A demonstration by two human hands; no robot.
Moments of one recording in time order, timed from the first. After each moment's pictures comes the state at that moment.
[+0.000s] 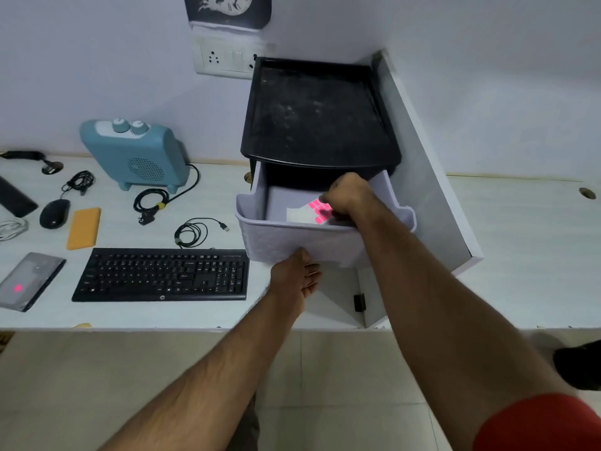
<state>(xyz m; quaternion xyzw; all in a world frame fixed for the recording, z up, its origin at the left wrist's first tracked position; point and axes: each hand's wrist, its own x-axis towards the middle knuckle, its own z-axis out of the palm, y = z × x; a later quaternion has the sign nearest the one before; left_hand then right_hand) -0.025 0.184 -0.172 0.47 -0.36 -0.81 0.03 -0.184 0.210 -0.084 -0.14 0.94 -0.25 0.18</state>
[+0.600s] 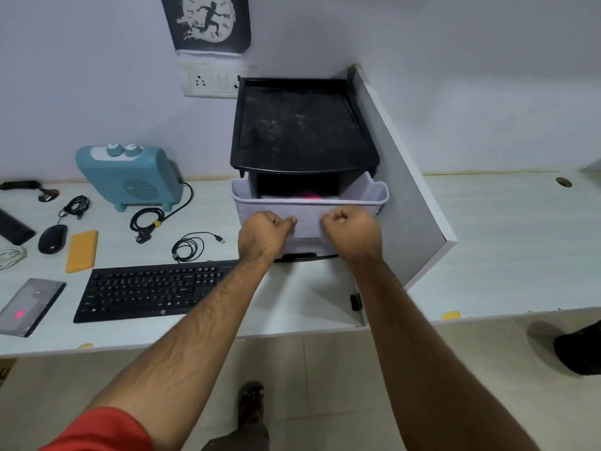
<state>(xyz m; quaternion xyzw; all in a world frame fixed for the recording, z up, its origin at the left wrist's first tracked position) -0.040 0.123 -0.119 0.37 -0.83 -0.38 0.14 -0.104 0.272 -0.096 -0.11 0.91 -0.40 0.03</state>
